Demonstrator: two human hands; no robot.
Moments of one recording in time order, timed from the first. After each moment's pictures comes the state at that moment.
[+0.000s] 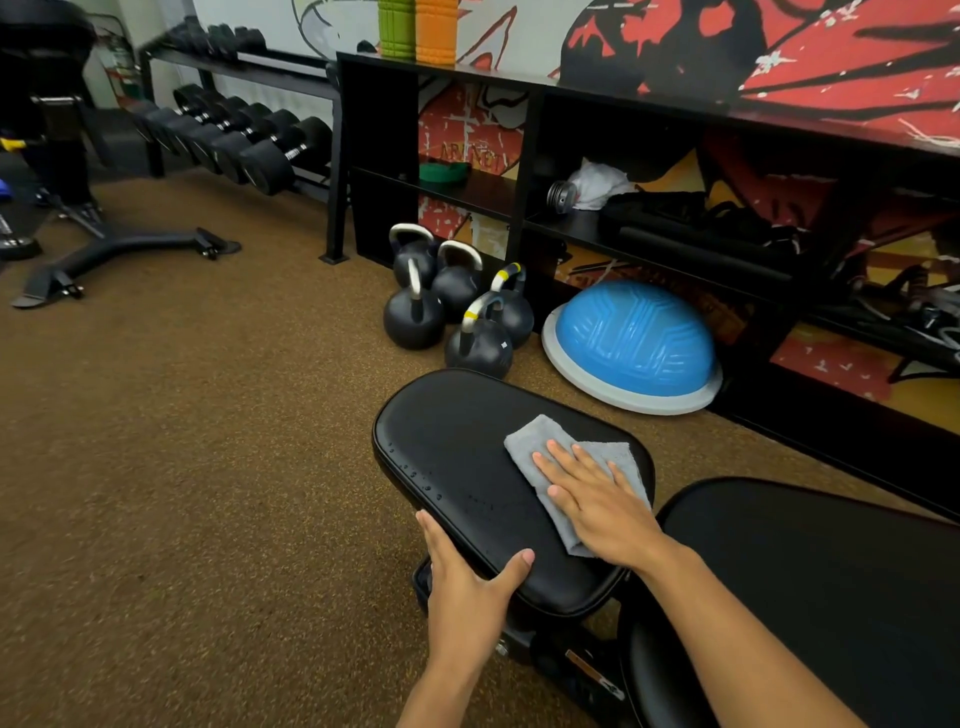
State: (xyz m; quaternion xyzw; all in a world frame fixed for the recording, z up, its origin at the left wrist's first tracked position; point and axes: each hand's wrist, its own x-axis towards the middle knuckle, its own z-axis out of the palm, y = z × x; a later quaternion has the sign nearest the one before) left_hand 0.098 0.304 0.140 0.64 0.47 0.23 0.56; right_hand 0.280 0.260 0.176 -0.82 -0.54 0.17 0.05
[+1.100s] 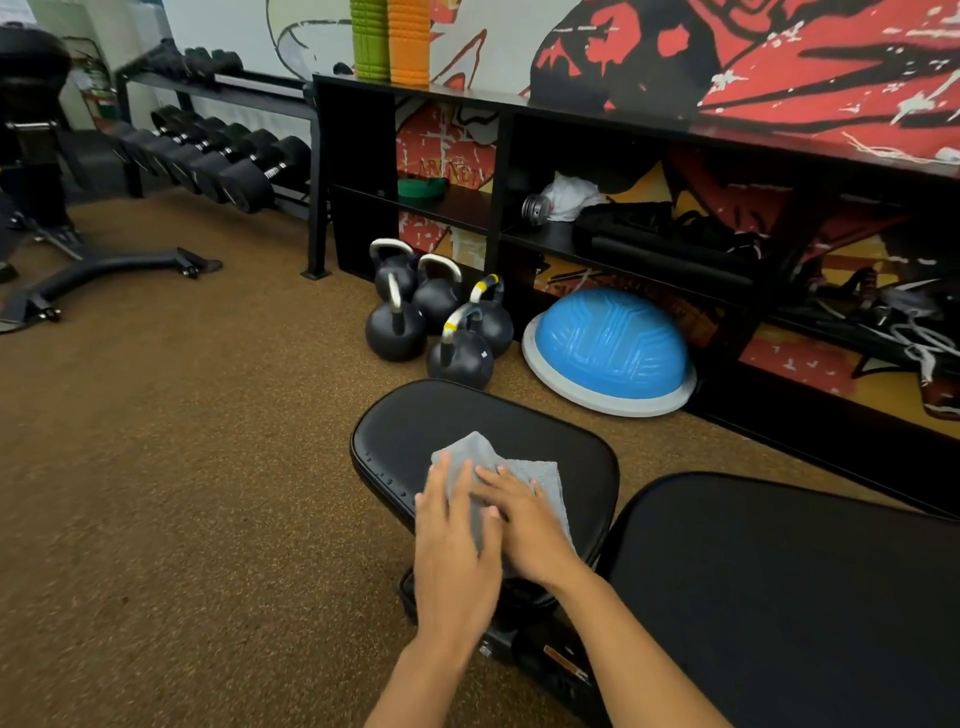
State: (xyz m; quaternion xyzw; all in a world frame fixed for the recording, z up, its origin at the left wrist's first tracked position) left_hand 0.114 0.299 0.173 0.81 0.35 0.34 0.34; right_hand 0.223 0.270 0.176 -0.78 -0.51 0.21 0.28
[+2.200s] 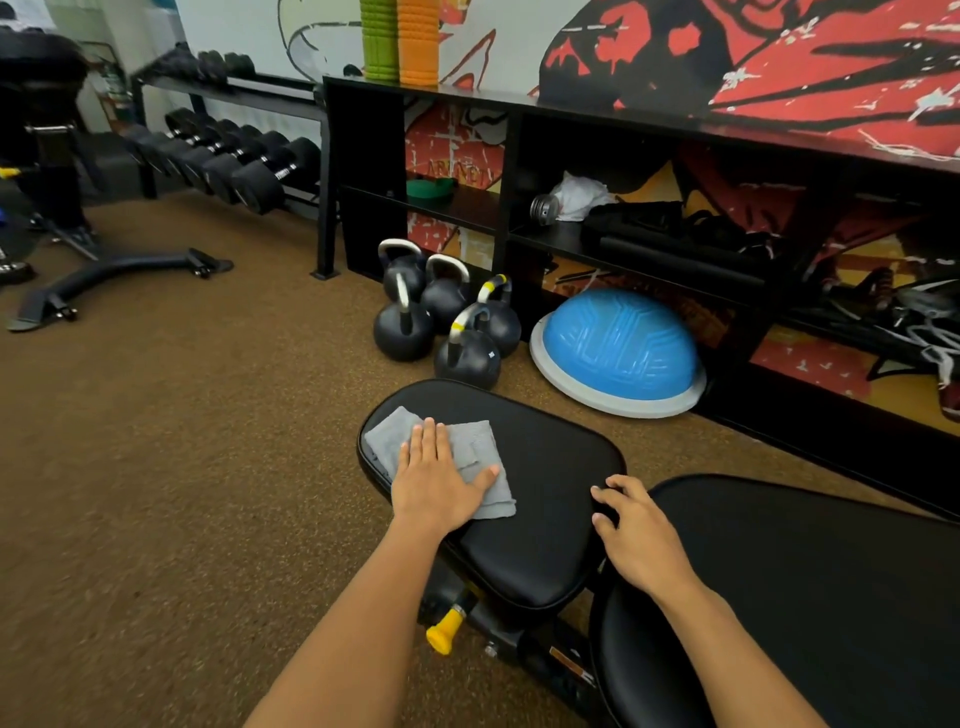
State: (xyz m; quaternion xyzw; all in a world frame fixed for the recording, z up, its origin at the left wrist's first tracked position) left_hand 0.153 0.396 0.165 0.90 0.42 0.03 0.14; right_hand 0.285 0.204 0.181 -0.90 -0.37 0.12 0.21
